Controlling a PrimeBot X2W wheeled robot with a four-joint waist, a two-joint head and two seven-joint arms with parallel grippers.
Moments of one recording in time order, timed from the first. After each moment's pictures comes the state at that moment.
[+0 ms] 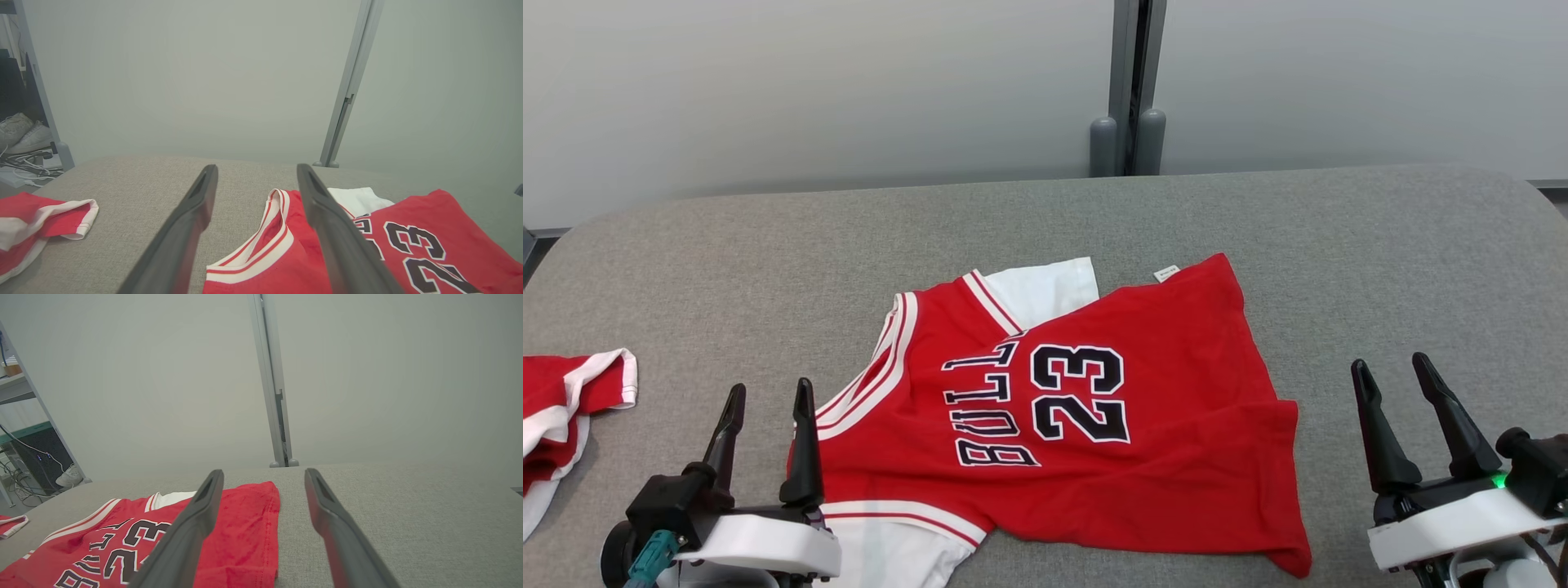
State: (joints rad) left arm -0.03 0.06 0.01 0.20 -0.24 -0.02 -0.26; right arm -0.06 -0.20 0.13 0.16 0.41 0.13 -0.26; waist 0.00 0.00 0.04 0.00
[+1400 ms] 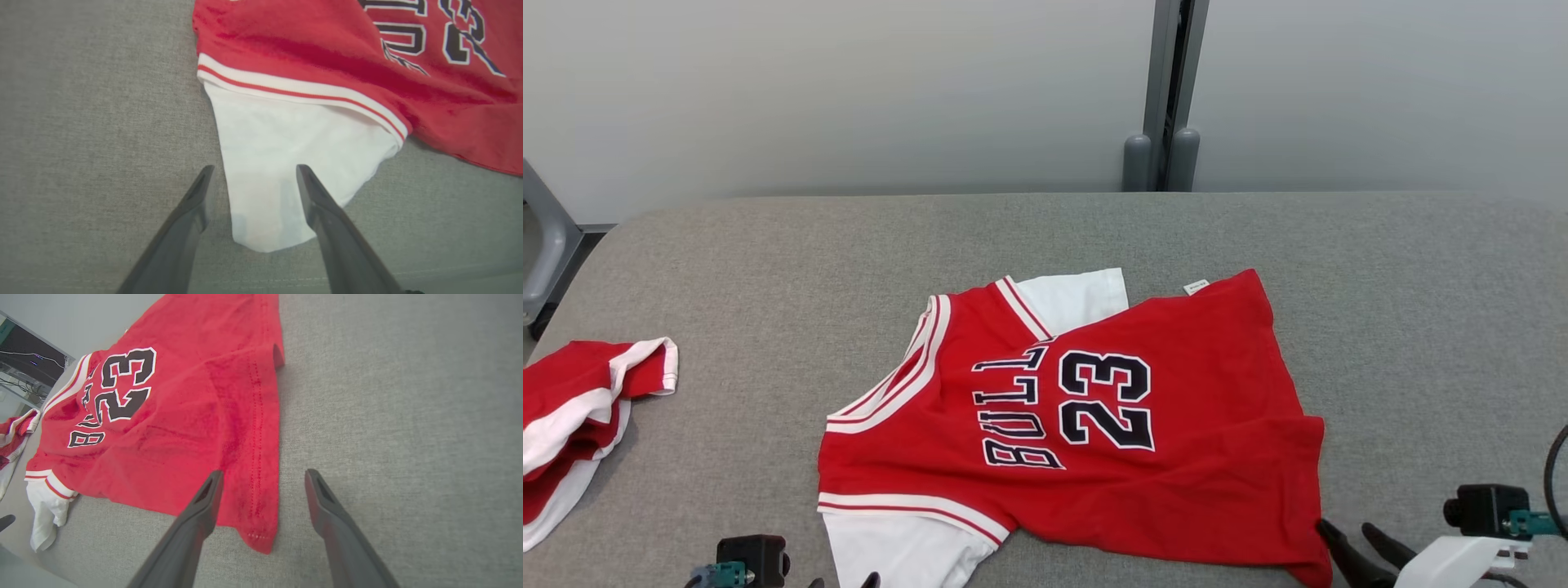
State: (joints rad) left arm 0.18 0.08 -0.04 0.07 -0.36 0.02 0.47; right arm 0.04 -0.24 0.13 0.25 0.69 0.13 0.30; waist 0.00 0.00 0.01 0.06
